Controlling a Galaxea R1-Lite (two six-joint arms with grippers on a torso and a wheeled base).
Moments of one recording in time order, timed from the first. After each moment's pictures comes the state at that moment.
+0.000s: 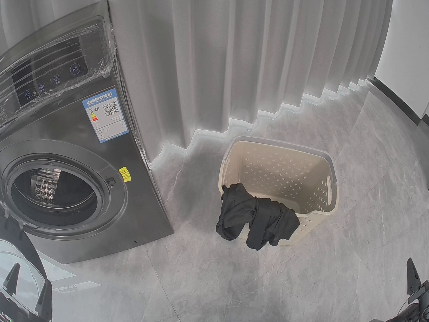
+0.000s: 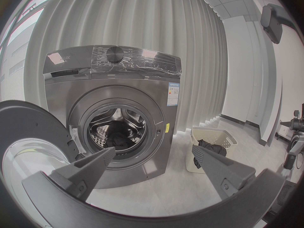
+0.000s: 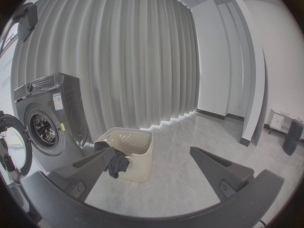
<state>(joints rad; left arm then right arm) 0.00 0.02 -0.02 -0.06 -0.01 -0.06 0.00 0.02 -0.02 -0.07 -0.07 0.04</state>
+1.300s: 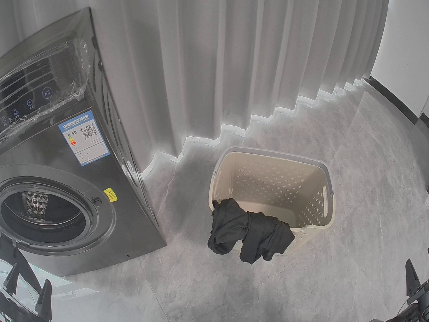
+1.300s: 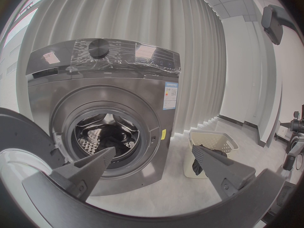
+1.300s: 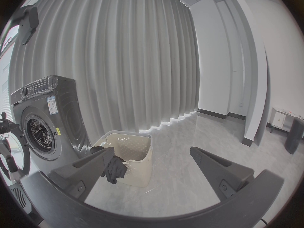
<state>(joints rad) 0.00 0.02 -0.02 -0.06 -0.02 -0.06 0.00 0.02 -0.02 -0.07 -0.04 0.05</state>
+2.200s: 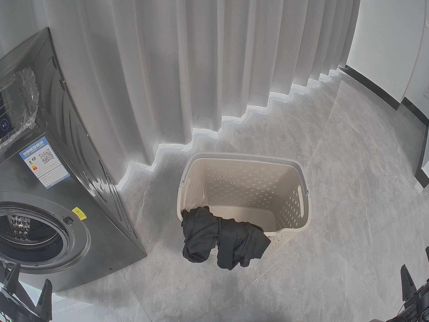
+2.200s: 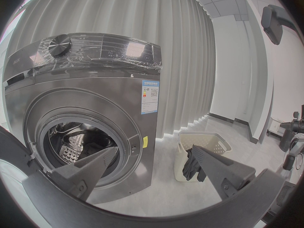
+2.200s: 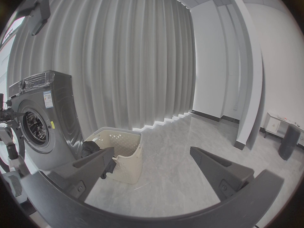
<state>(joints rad) 0.00 0.02 -0.02 -0.06 -0.02 -0.06 0.01 0.02 -0.02 -0.06 0.02 -0.03</state>
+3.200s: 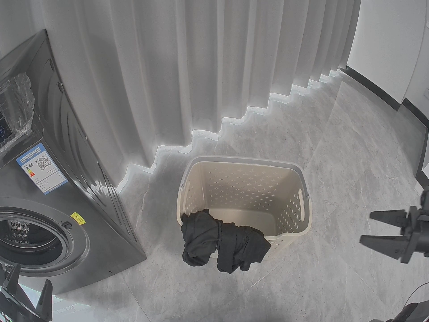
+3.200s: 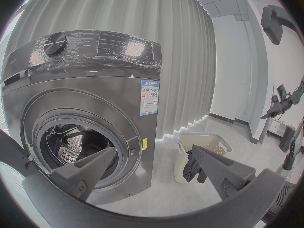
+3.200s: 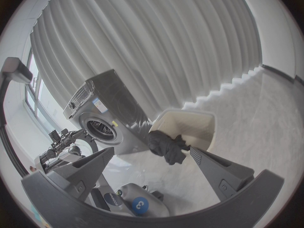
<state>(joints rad) 0.00 0.02 -0.02 -0.06 -0.02 -0.06 0.22 0.95 -0.41 -0.23 0.54 0.12</state>
